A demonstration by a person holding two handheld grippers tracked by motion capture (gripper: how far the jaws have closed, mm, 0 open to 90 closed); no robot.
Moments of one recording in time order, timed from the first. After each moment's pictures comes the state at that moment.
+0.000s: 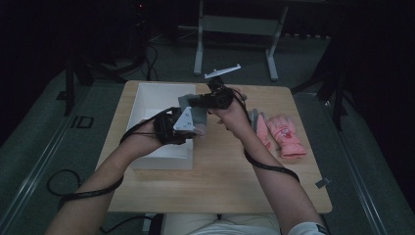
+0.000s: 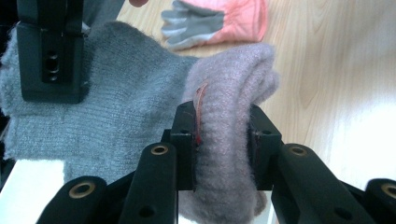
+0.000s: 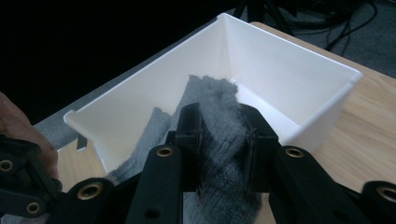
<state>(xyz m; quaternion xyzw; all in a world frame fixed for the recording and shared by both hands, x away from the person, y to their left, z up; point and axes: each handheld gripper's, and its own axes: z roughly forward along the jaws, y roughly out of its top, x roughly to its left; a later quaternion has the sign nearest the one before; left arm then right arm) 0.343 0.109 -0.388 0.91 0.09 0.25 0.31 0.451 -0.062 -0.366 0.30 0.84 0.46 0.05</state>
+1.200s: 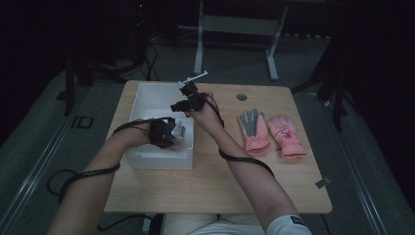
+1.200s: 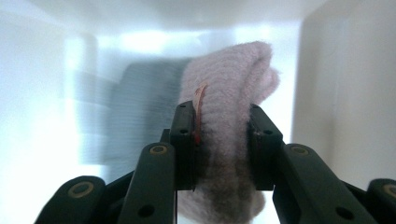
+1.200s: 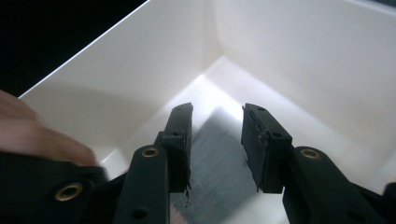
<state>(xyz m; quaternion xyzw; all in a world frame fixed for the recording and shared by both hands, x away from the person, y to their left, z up) 0.416 0.127 -0.488 0.98 0.01 0.17 0.11 0.494 0.000 -0.428 0.34 0.85 0.39 0.05</state>
